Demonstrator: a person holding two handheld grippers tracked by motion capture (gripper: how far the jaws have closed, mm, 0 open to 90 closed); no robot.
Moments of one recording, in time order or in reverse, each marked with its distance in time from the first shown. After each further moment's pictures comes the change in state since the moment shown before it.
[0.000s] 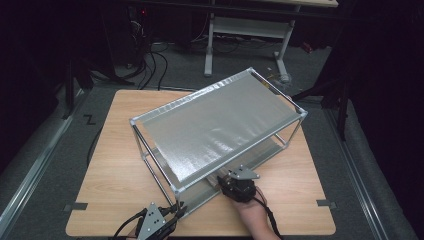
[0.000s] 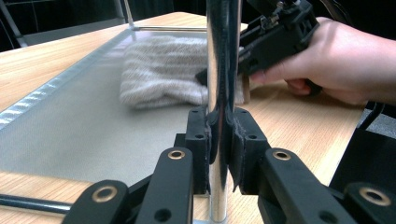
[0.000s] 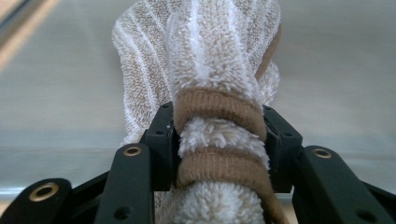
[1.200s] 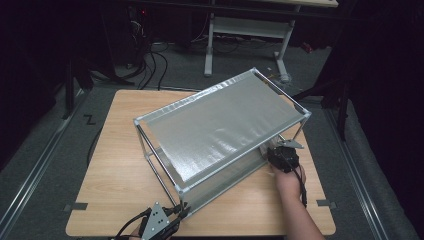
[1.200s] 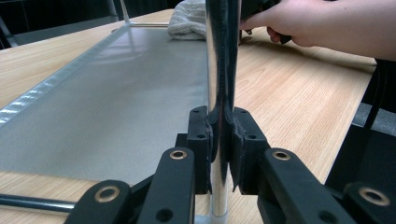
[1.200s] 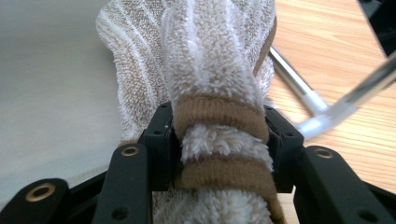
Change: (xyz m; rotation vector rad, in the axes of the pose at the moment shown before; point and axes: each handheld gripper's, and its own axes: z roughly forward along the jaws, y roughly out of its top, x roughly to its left) left arm -0.003 0.002 0.005 0.016 -0.026 0.022; right arm -0.166 -0.002 -0.002 0.066 -0.388 0.213
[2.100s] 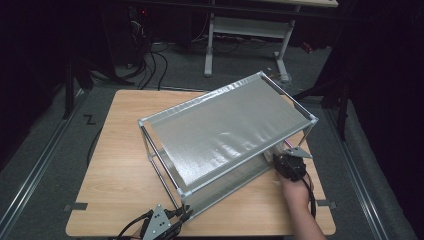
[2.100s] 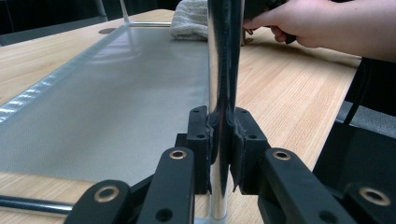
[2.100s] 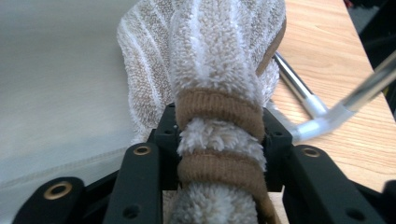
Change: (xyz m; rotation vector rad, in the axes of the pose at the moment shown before) left arm -0.005 -0.001 0.001 -0.006 -0.036 0.002; right arm -0.008 -0.020 -0.027 -0.029 0.029 -0.024
